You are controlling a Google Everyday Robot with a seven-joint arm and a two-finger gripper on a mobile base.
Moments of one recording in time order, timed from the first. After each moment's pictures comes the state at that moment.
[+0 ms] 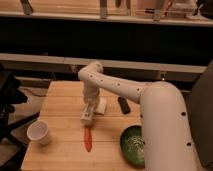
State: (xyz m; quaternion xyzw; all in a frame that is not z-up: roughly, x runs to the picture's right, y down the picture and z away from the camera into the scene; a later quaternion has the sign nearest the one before) arm -0.070 0.085 0.889 -0.26 -0.22 -0.50 0.79
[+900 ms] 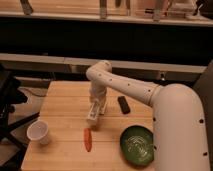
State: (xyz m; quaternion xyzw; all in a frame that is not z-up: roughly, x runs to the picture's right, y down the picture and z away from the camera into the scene) arm -0.024 0.081 0.867 -0.25 -0.22 -0.49 0.80
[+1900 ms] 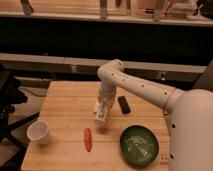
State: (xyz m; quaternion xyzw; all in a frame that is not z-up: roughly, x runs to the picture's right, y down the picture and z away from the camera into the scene) arm 0.023 0.085 0.838 -0.25 -0.23 -0.48 0.81
